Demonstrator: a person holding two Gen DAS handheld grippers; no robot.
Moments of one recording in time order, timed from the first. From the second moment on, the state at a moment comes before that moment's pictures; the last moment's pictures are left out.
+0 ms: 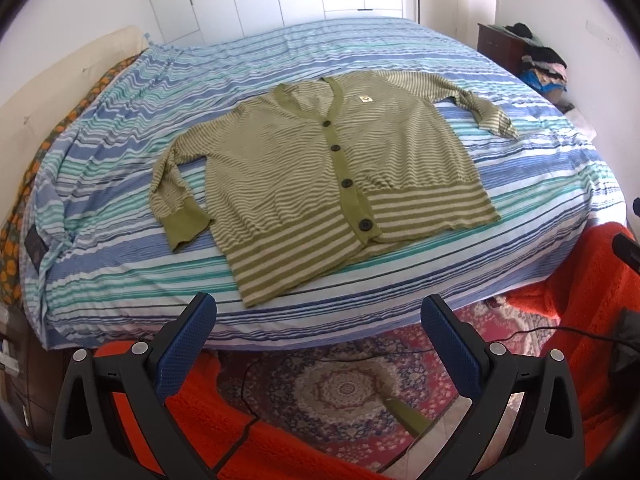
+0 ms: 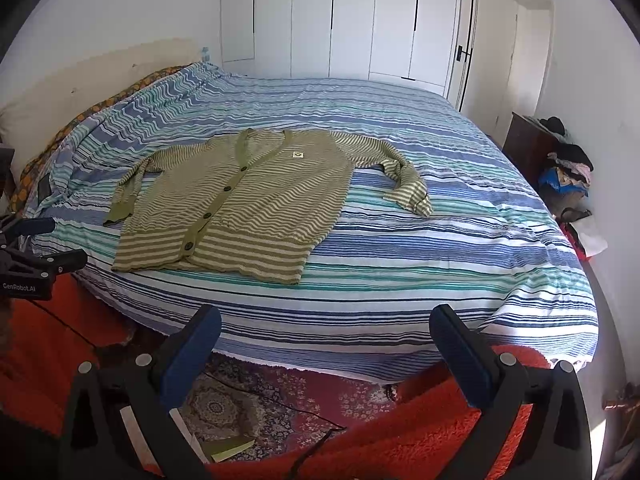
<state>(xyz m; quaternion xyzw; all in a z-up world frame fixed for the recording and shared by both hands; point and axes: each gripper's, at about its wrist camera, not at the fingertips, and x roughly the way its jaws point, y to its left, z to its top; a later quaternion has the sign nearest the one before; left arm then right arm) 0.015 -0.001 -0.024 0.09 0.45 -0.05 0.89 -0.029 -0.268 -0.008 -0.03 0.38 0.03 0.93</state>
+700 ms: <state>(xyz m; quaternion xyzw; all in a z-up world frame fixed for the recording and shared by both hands) 0.148 0.173 -0.099 -0.07 0.49 0.14 0.86 -0.022 -0.263 -0.010 -0.04 0.38 0.03 0.92</state>
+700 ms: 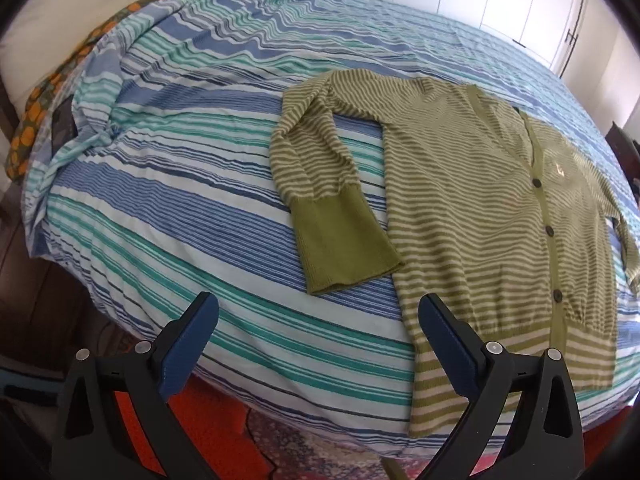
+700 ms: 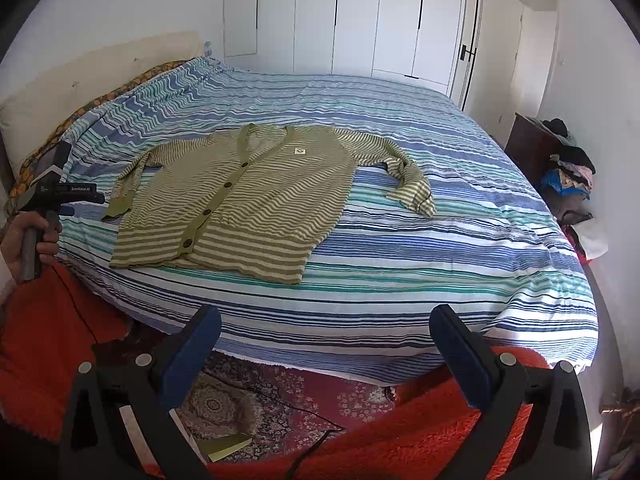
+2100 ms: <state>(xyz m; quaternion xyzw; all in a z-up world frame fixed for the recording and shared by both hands) 0.239 0.409 -0.064 0.05 0.50 0.33 0.80 0.009 -0.220 -0.032 -0.12 0.44 0.06 0.89</state>
